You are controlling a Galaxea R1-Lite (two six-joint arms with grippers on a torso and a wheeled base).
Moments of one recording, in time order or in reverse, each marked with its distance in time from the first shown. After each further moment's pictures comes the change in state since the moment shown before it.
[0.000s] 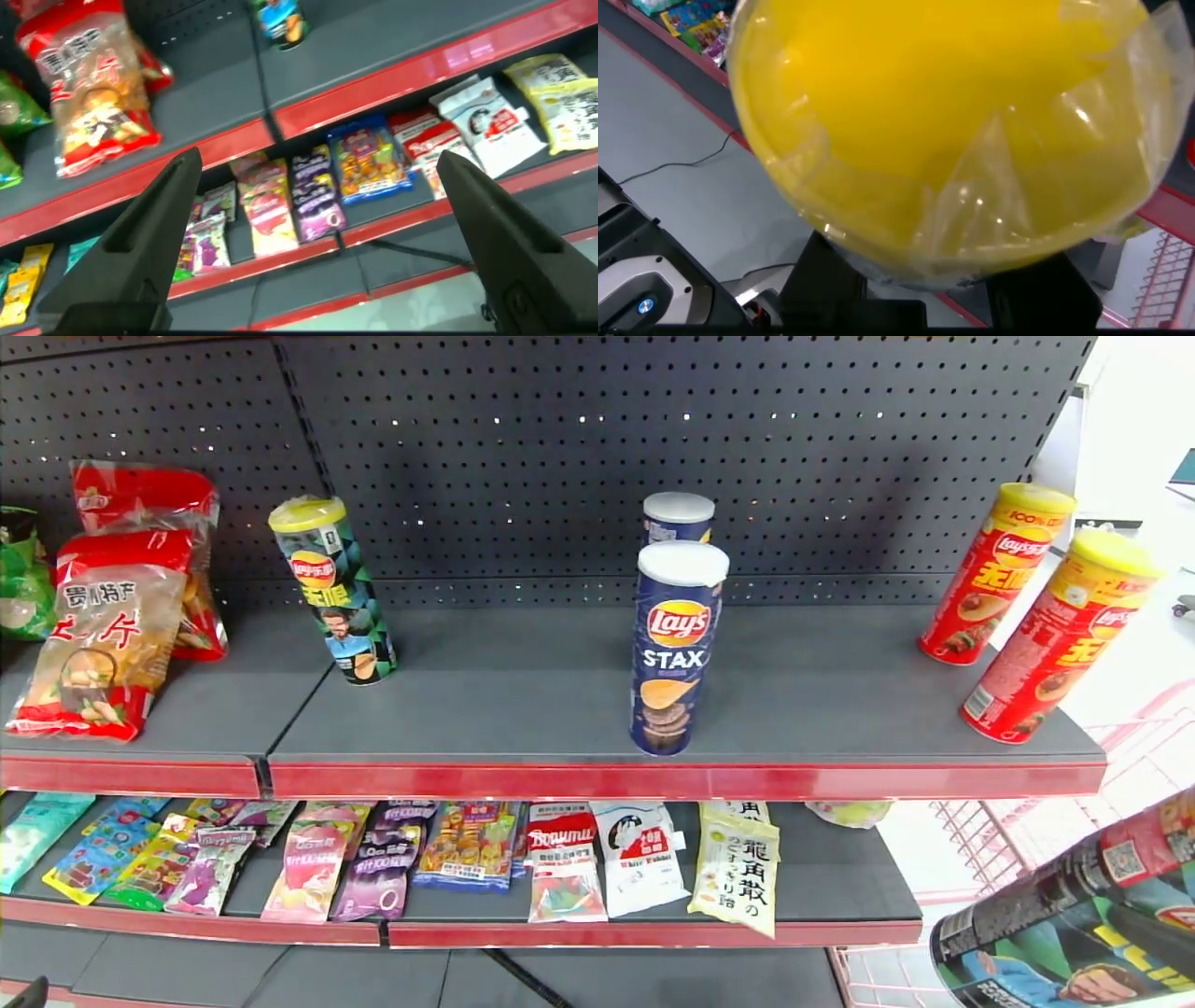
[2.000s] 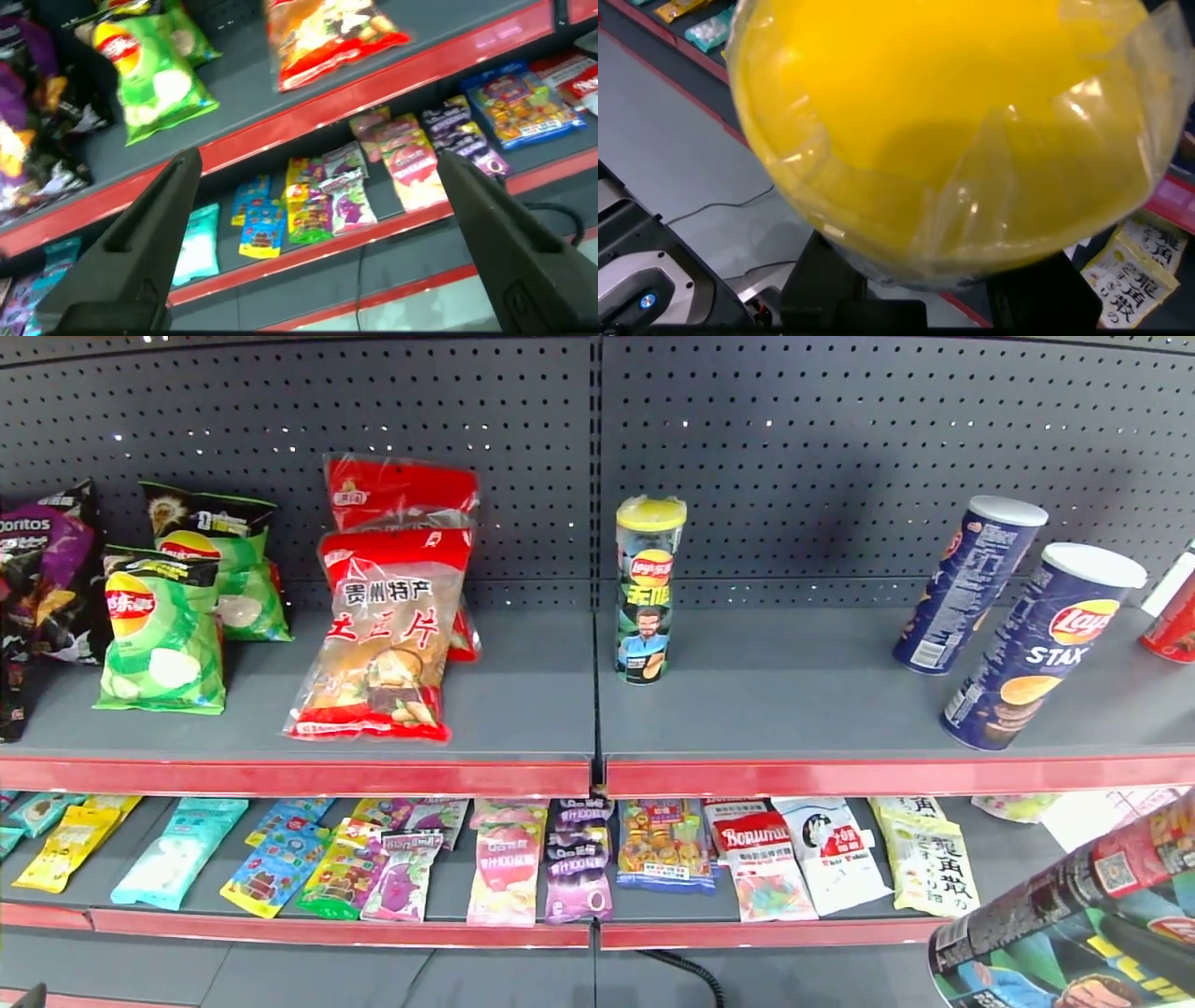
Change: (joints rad) left arm 0.000 -0.014 0.006 0.002 0.001 0.045; right arm 0.005 -0.008 0.013 0.000 0.009 -0.002
